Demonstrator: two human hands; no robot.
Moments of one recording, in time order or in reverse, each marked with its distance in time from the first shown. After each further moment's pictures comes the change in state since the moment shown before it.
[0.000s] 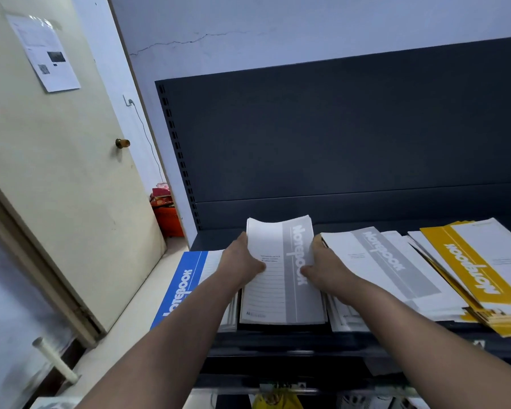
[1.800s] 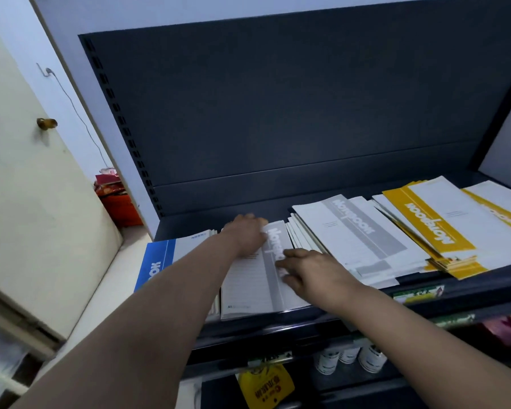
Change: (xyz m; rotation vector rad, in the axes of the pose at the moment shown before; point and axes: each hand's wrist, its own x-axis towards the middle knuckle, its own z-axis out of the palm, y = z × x) left_hand 0.073 0.008 0.049 0.741 -0.364 0.404; right_hand -0.043 0.029 0.021 -0.532 0.028 -0.307
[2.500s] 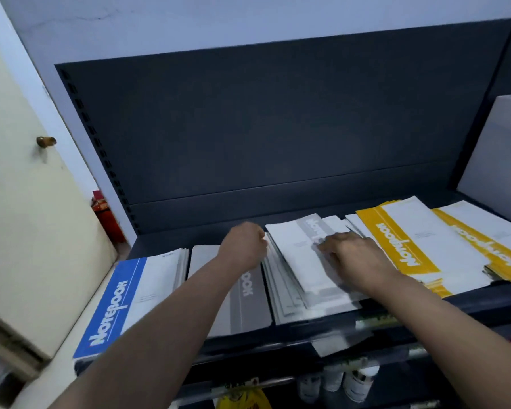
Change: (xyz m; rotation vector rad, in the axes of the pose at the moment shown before) left_hand -0.013 0.078 -0.011 -0.320 0.312 -0.101; right_hand -0.019 0.112 -0.056 -0.224 0.168 0.155
